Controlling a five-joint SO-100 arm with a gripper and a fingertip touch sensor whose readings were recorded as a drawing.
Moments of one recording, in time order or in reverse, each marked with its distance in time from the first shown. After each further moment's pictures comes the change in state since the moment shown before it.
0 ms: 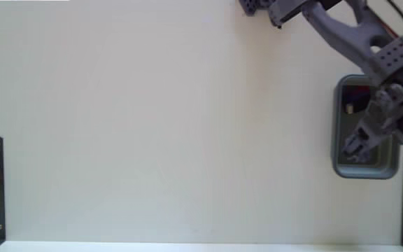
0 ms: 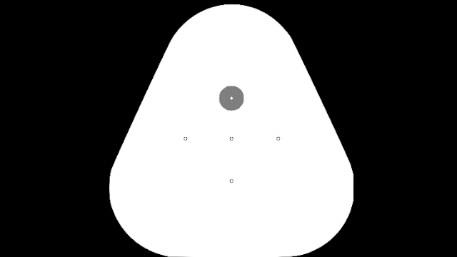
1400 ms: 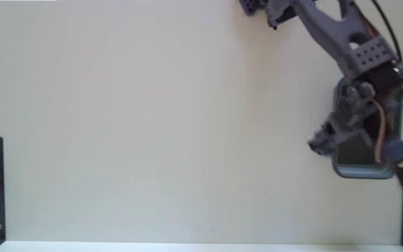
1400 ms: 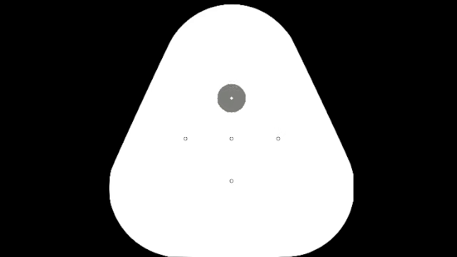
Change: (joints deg) arm 9.9 11.0 14.6 -1.6 0.0
